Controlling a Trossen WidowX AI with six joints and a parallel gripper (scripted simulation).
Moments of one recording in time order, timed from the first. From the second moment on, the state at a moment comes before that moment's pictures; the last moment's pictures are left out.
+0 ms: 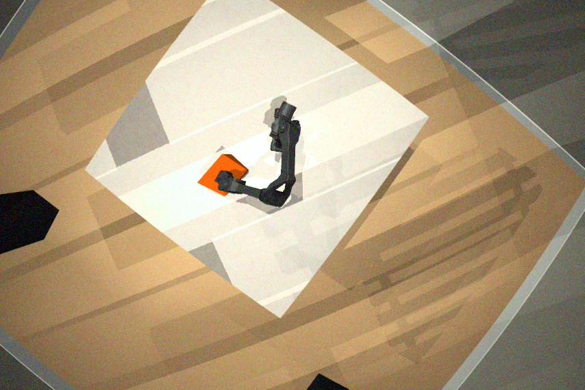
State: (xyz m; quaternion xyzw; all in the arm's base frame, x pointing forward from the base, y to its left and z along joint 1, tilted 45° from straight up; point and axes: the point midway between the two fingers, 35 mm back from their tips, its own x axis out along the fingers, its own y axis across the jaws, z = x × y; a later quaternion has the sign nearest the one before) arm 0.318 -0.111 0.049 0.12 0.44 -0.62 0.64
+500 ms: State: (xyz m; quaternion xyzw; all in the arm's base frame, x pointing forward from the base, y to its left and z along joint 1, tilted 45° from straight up) arm 0.318 -0.109 0.052 0.13 0.42 -0.63 0.64
